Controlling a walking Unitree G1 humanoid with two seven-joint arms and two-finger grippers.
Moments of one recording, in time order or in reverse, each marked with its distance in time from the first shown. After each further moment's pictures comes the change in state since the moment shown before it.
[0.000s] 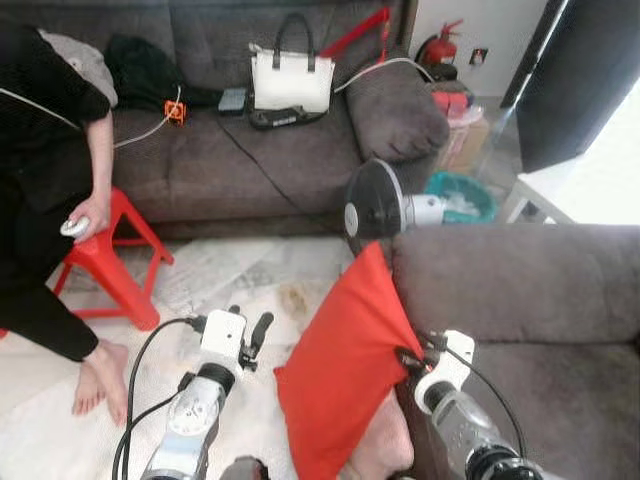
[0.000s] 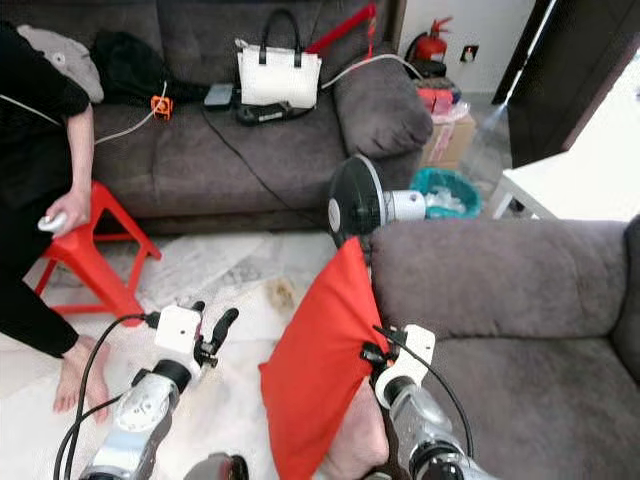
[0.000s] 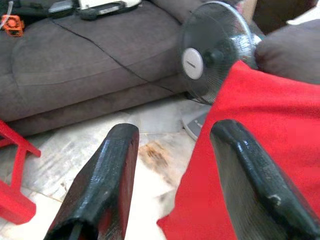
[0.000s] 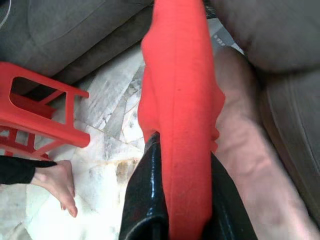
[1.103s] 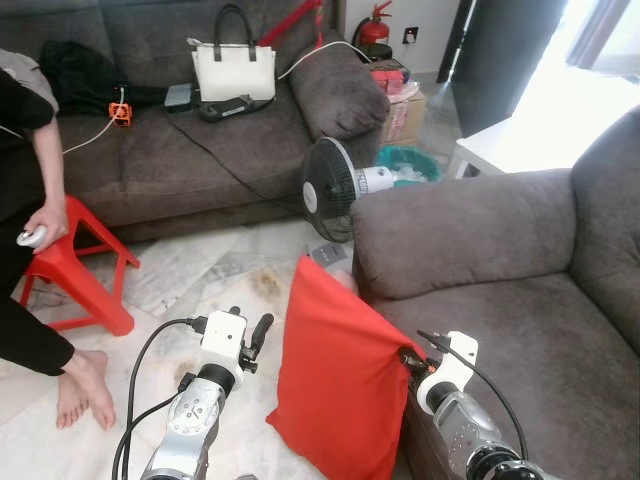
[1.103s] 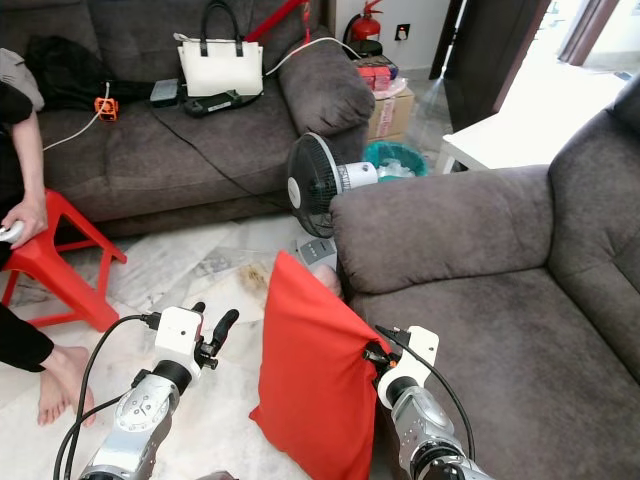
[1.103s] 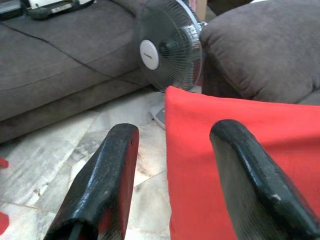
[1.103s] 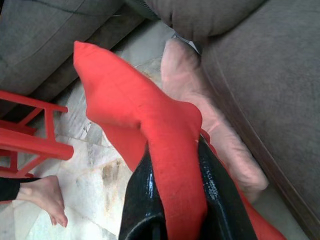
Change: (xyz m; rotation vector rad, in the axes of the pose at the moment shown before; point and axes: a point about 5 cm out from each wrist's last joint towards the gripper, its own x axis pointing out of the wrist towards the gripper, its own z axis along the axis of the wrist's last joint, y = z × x) left arm 0.001 0.000 -0.001 0.001 0.003 -0.003; right arm -0.001 -0.003 0.002 0.002 -0.017 -0.019
